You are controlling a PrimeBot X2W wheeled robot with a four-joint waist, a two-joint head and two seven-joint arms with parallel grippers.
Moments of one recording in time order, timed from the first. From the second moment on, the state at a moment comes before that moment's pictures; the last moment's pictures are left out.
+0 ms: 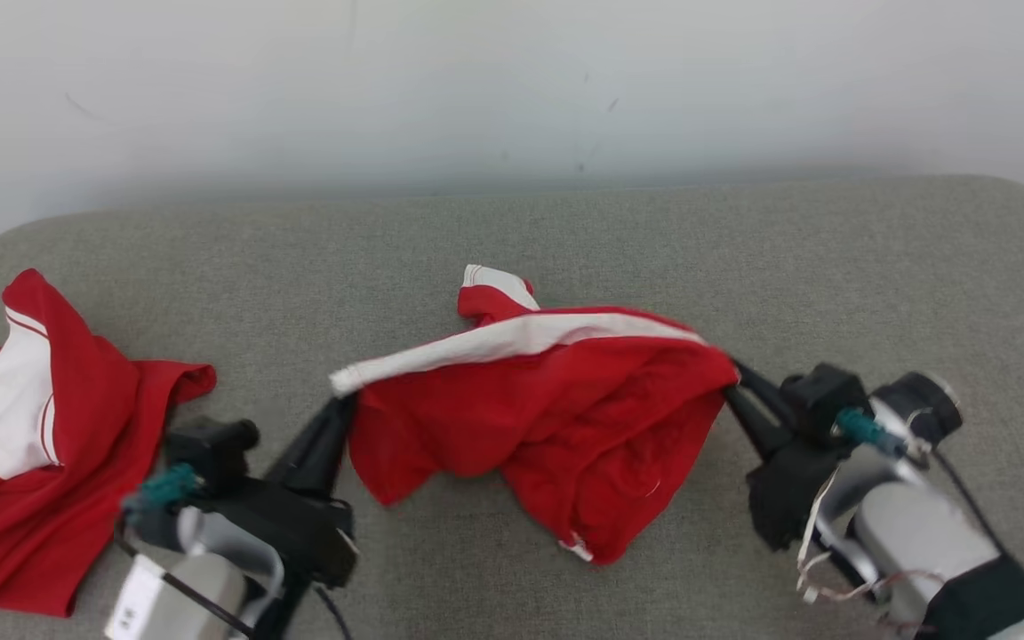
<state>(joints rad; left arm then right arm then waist) -0.42 0.19 -0.55 0.49 -0.56 -0.12 -0.19 -0.46 -0.32 0.59 0.44 0.34 0.01 -0.13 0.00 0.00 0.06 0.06</state>
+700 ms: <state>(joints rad) -1.16 0.41 -0.54 0.45 -0.73 -0.12 0.05 -1.34 -0.36 0.71 0.57 0.30 0.13 0.13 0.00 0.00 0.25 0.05</state>
